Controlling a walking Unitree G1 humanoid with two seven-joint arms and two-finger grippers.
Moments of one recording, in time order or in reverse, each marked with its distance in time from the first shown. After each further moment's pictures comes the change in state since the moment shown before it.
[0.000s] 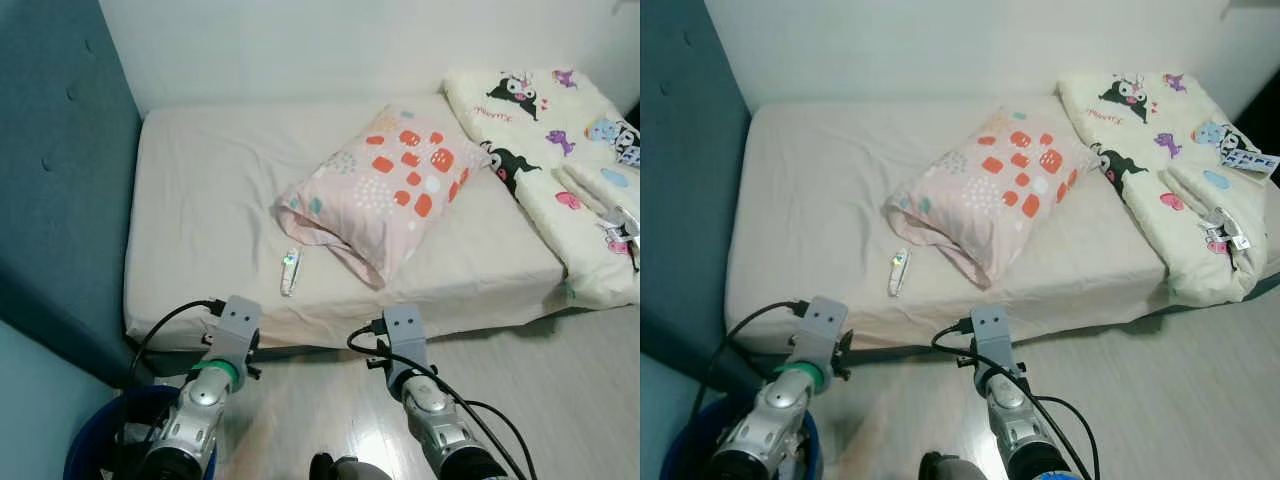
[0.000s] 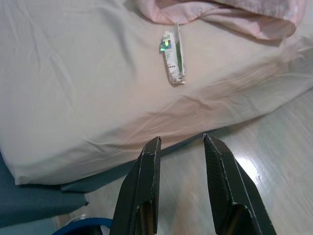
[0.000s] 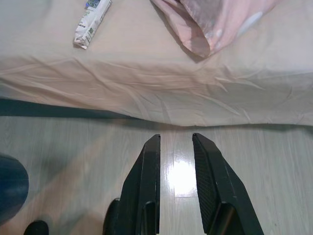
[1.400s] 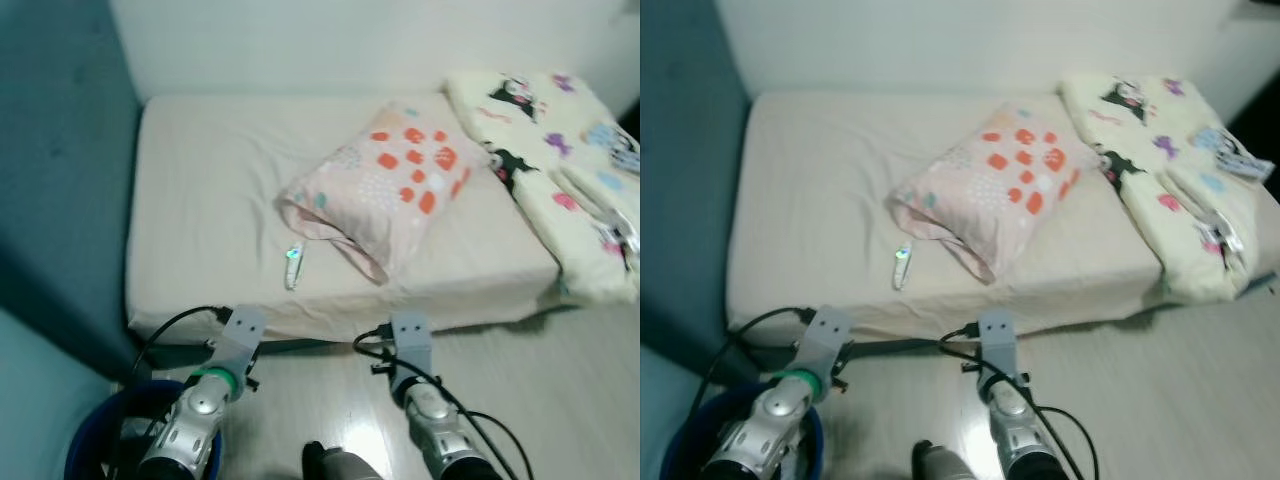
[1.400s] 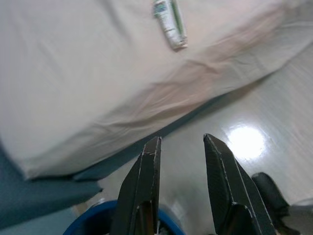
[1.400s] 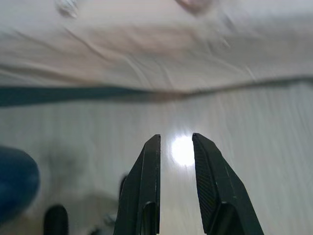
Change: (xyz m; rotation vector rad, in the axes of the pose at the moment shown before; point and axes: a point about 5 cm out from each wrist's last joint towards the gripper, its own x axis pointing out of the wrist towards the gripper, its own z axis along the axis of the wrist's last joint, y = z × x) left arm -0.006 0.002 -0.008 0.072 0.047 -0.016; right arm -0.006 -0.001 -0.013 0.036 0.050 -0.025
